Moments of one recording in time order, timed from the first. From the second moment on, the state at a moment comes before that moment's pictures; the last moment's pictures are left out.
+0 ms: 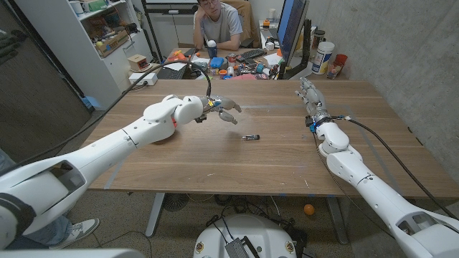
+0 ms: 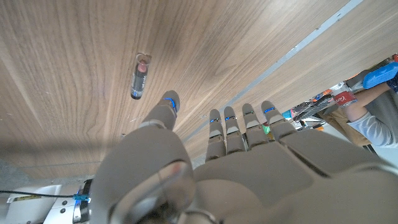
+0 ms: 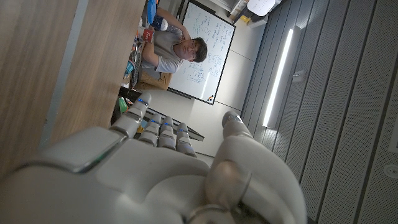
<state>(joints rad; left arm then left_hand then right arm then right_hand) 0.45 0.76 0.84 -1.73 0.68 0.05 -0.40 0.62 0.01 0.57 -0.17 0.18 0.27 0.04 0.24 0.19 0.19 0.03 0.27 0.25 0.15 0.09 0.19 0.18 0.06 0.17 0.20 0.18 -0.83 -0.47 -0.37 -1.35 0.54 0.35 -0.14 0.39 0.13 0.33 -0.11 0.17 0.04 0.05 0.19 0.19 0.03 0.10 0.20 0.19 -0.01 0.05 0.23 0.21 0.21 0.03 0.20 0.17</state>
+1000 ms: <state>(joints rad) 0.44 0.66 0.93 -1.70 0.81 0.07 -0.49 0.63 0.00 0.56 -0.16 0.18 0.27 0.04 0.23 0.20 0.19 0.04 0.27 0.26 0.16 0.11 0.19 0.18 0.07 0.18 0.20 0.18 -0.81 -0.46 -0.36 -1.30 0.54 0.38 -0.12 0.39 0.13 0.33 -0.11 0.17 0.04 0.05 0.19 0.19 0.05 0.10 0.20 0.19 0.00 0.05 0.23 0.21 0.22 0.03 0.20 0.17</state>
